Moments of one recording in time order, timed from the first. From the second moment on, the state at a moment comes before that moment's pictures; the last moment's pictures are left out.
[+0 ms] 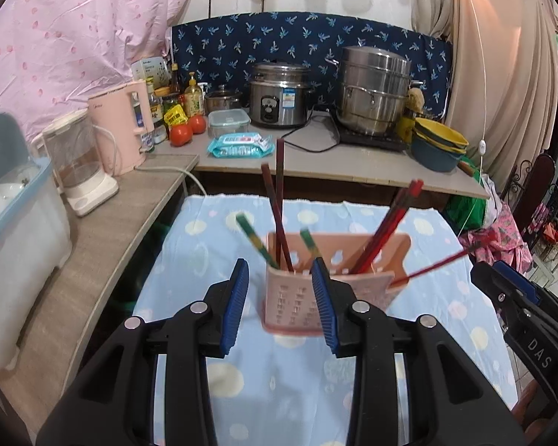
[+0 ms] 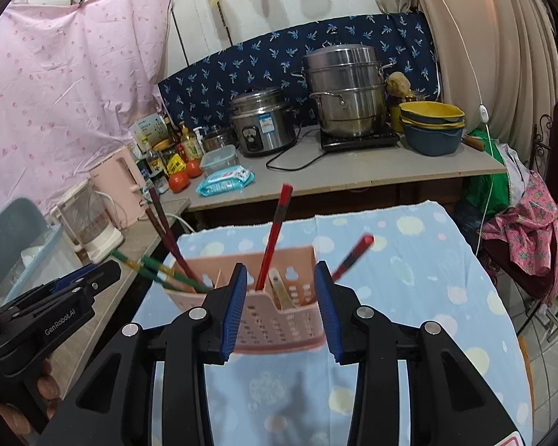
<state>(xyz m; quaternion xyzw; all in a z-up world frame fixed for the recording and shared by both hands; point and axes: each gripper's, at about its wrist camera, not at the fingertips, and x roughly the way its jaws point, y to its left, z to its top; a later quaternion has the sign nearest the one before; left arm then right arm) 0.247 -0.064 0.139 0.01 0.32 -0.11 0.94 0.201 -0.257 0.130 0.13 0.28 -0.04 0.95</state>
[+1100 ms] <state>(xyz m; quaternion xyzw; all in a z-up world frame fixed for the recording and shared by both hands) 0.166 -0.051 0.073 0.03 0.38 -0.08 0.92 0.121 -0.228 0.075 0.06 0.36 -0.06 0.93</state>
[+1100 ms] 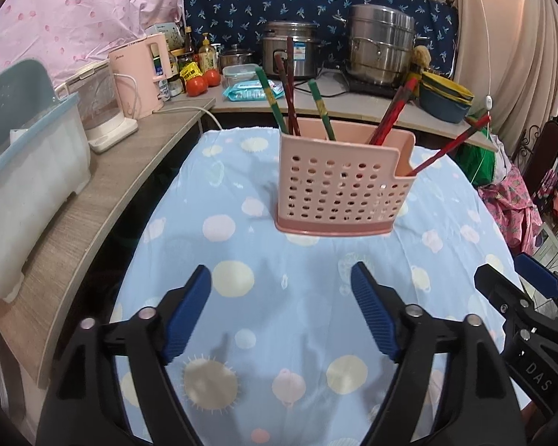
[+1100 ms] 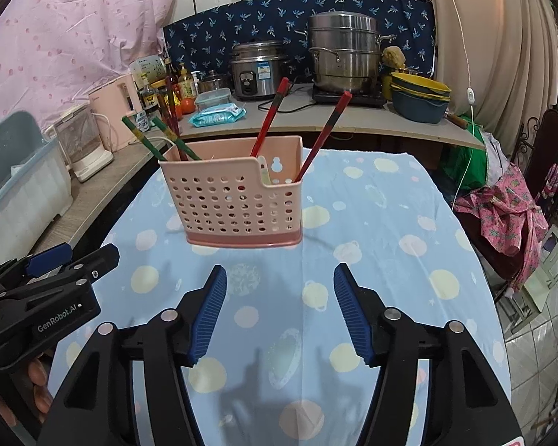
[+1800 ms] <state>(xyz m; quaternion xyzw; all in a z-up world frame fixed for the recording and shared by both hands) 0.163 -0.039 0.049 0.04 0.40 -0.04 0.91 0.115 -0.242 0.053 0.09 0.37 -0.06 0.92</state>
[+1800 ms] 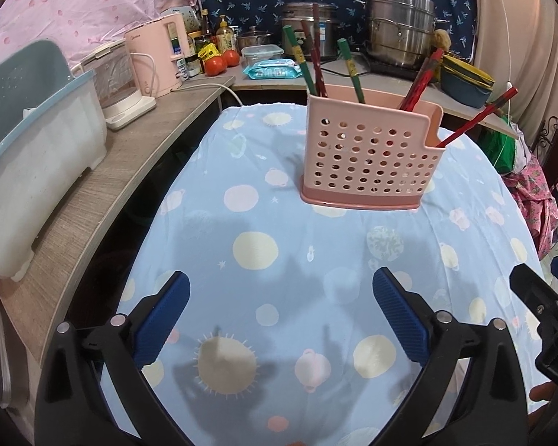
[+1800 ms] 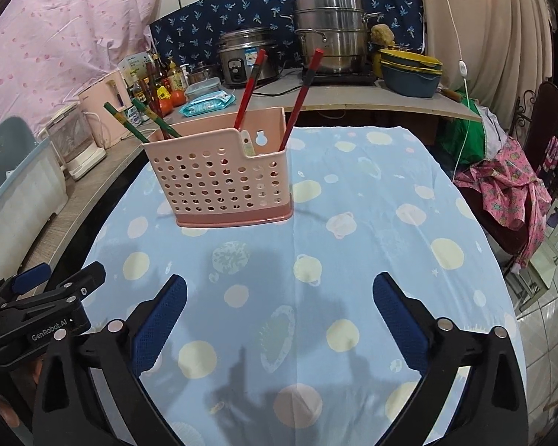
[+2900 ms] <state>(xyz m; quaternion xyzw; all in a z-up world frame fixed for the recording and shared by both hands) 0.155 -0.034 0.043 0.05 0.40 -0.02 0.91 0.111 -0.233 0.040 0.06 0.38 -0.07 0.92</state>
